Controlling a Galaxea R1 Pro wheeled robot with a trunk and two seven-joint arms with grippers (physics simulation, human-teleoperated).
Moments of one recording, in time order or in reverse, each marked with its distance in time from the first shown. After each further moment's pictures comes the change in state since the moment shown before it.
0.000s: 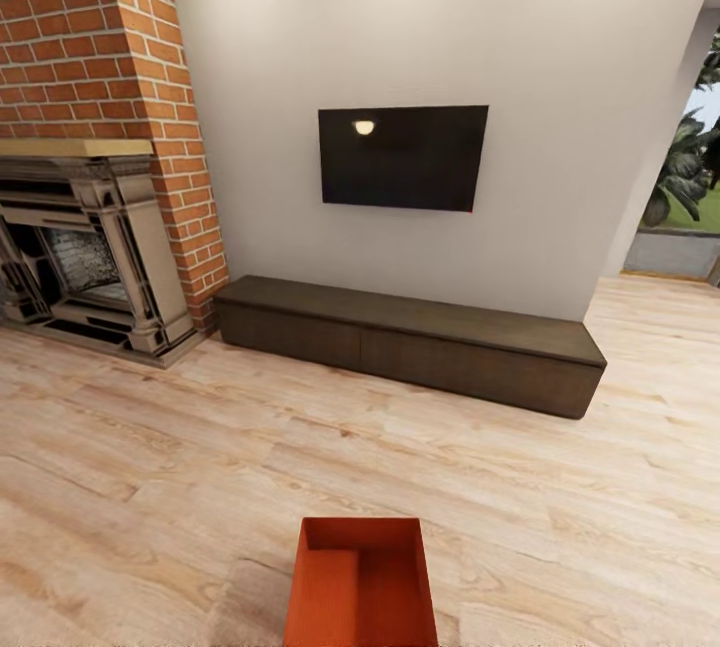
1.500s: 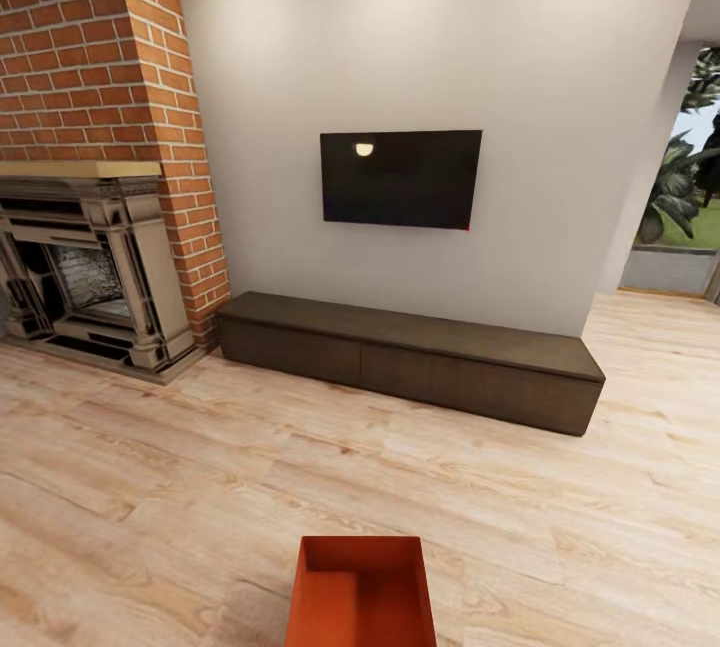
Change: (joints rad) left arm 0.000 -0.017 0.010 0.002 0.010 0.000 0.001; right arm 0.000 -0.017 0.005 0.000 0.001 -0.007 -0.004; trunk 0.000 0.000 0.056
